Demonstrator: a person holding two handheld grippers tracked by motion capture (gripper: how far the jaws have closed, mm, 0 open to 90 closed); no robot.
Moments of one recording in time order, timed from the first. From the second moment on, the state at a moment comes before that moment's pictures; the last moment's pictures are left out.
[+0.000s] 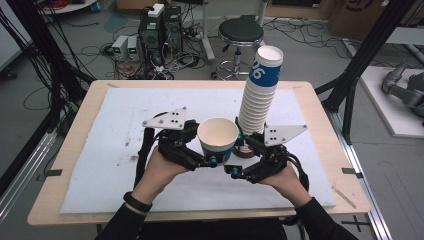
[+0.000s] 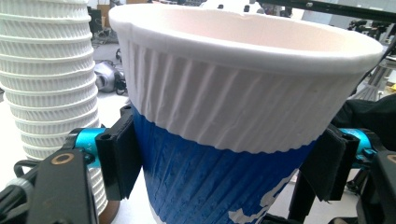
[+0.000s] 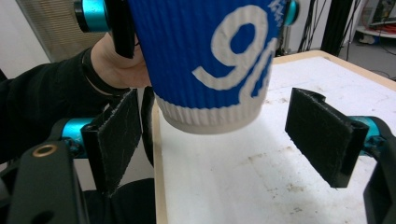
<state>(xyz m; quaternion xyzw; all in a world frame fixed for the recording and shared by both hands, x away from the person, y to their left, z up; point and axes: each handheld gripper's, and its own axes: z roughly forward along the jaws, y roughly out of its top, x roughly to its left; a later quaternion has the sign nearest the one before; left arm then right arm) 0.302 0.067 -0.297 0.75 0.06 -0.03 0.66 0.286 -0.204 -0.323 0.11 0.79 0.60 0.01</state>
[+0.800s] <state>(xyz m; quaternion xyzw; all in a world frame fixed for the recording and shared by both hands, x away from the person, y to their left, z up) 0.300 0.053 -0.304 0.75 0.06 -0.04 0.65 0.285 -0.197 -0.329 0.11 0.79 0.60 0.01</state>
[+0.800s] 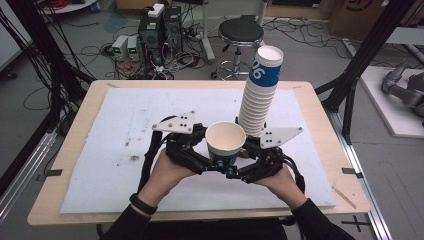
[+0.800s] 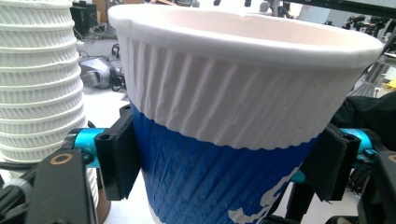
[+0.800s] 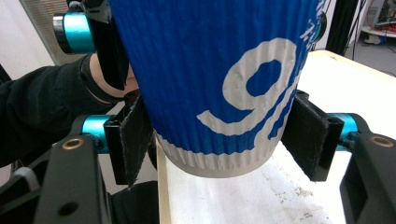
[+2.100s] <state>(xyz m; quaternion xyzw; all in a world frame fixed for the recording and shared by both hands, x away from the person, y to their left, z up) 0.297 0.055 -0.298 0.74 0.06 -0.03 0.67 0.285 -0.192 -0.334 0.10 0.80 0.59 0.00</state>
